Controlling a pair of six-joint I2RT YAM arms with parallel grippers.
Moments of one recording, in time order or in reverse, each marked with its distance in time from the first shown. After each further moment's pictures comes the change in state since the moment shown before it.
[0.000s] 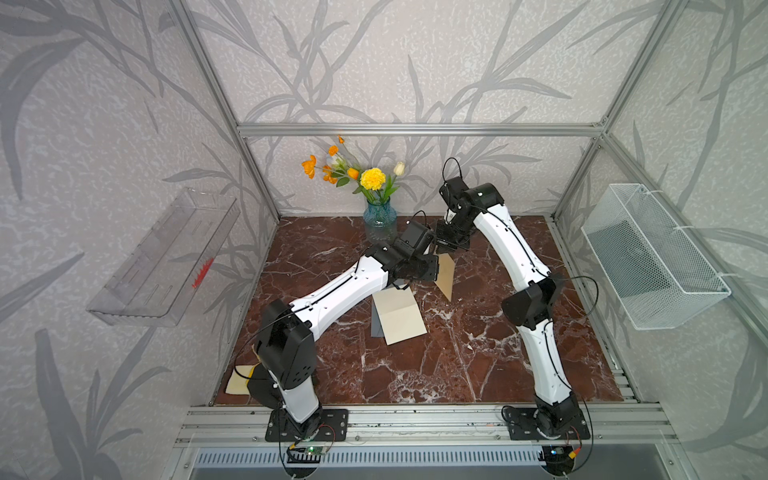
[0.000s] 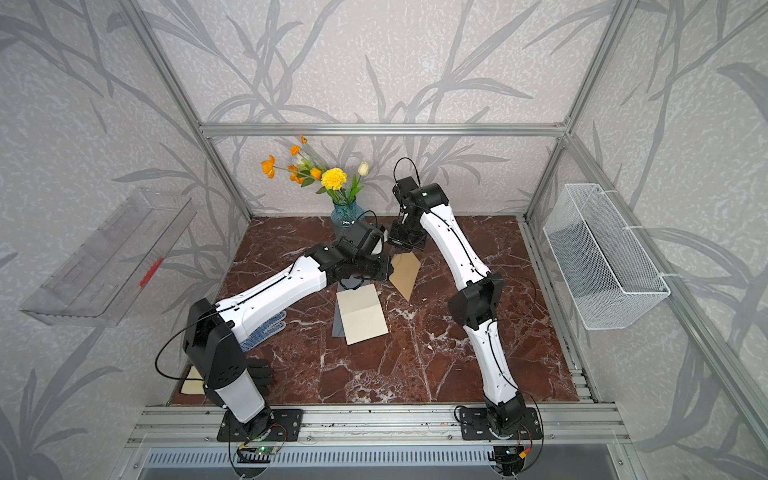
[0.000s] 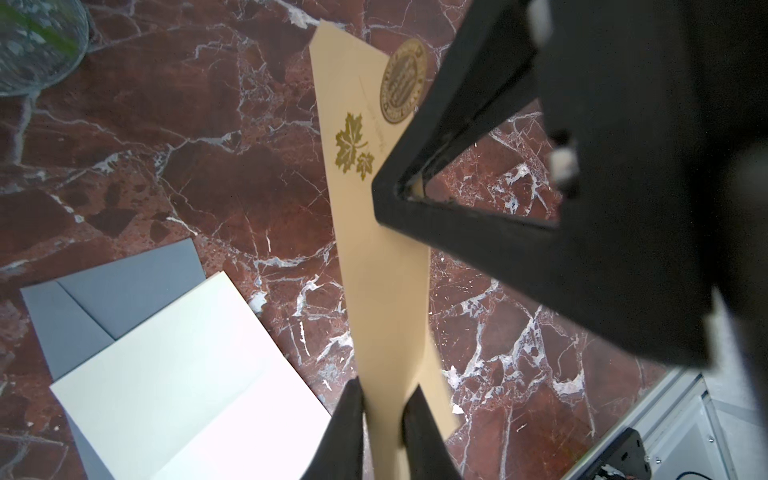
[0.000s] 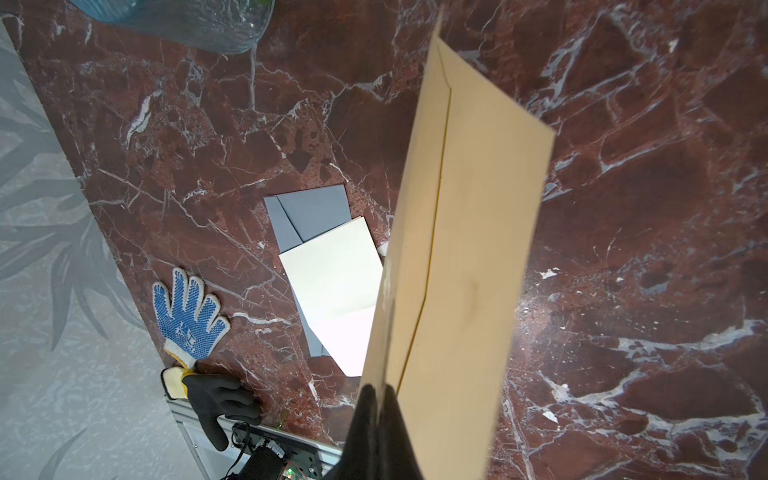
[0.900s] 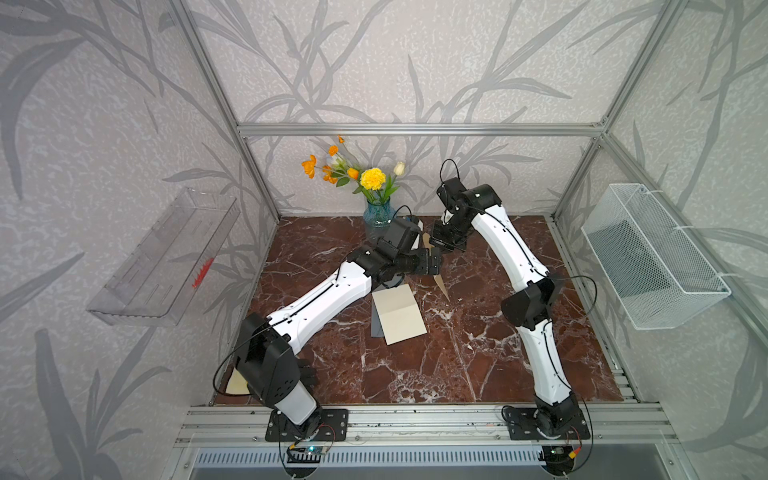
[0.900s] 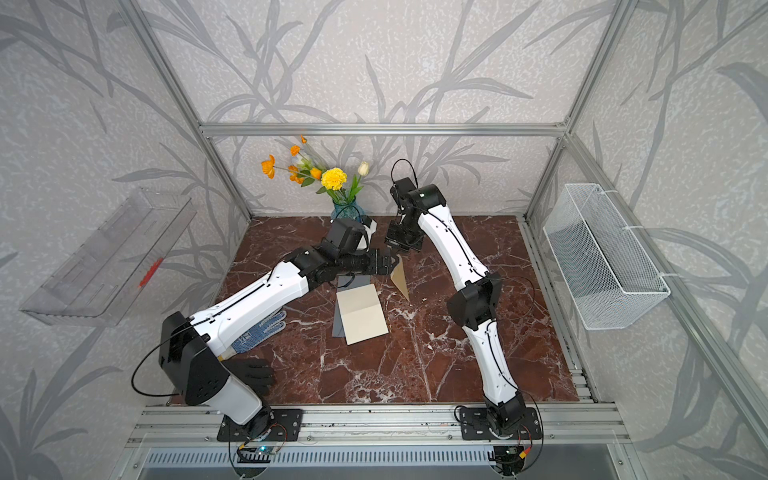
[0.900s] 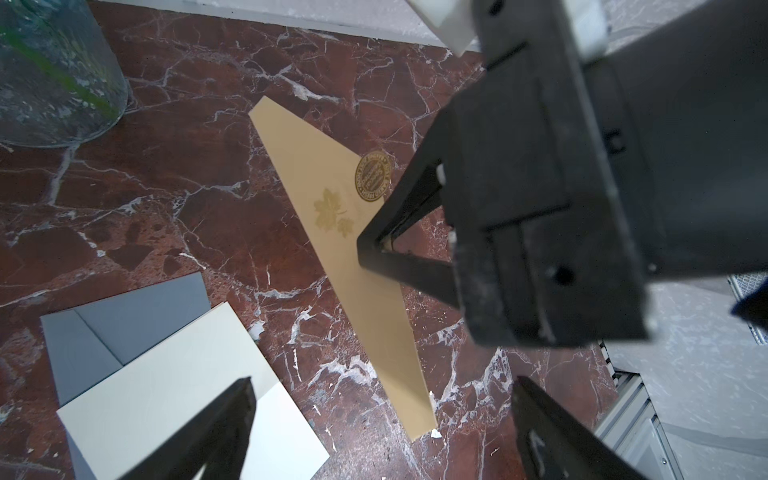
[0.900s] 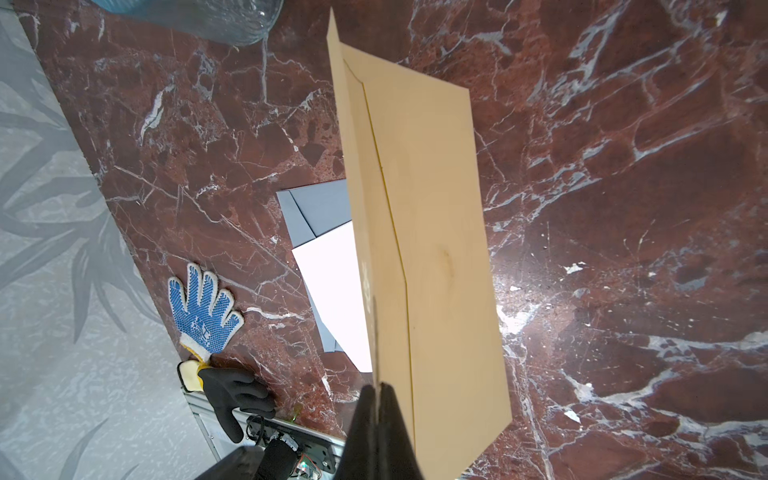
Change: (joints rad) left arm 0.043 -0.112 -0.087 0.119 0.029 -0.024; right arm 0.006 0.000 -0.012 0.018 -0.022 0.026
